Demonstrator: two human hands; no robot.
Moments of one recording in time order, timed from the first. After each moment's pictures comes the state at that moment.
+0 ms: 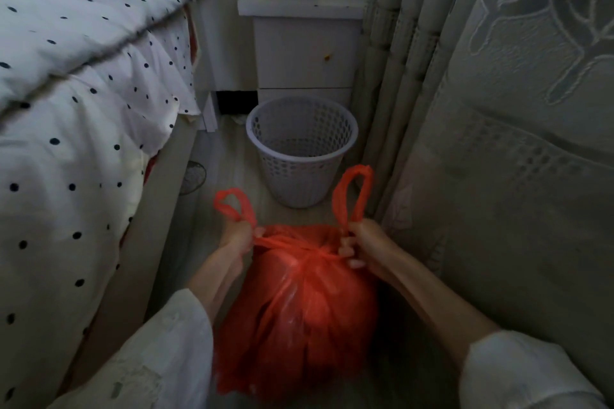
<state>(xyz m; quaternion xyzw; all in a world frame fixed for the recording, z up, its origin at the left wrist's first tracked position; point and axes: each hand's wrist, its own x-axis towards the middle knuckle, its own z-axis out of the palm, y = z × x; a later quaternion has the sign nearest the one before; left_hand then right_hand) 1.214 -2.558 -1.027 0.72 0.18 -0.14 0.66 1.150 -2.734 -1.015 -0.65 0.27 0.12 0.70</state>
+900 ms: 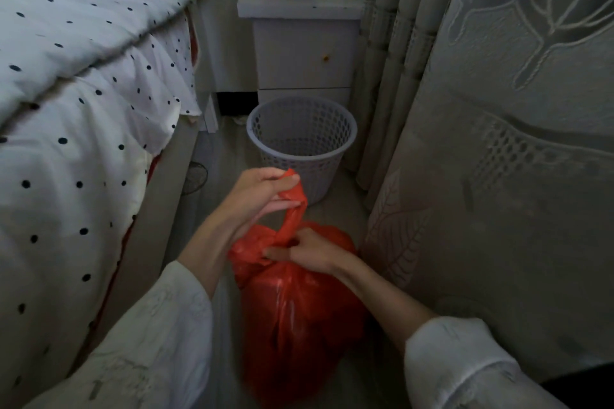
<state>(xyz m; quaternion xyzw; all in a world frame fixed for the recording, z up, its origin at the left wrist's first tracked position) 1.212 -2.573 -0.947 0.65 -0.07 -0.24 0.72 1.156 -2.675 -1.017 -0.84 0.02 0.19 0.51</state>
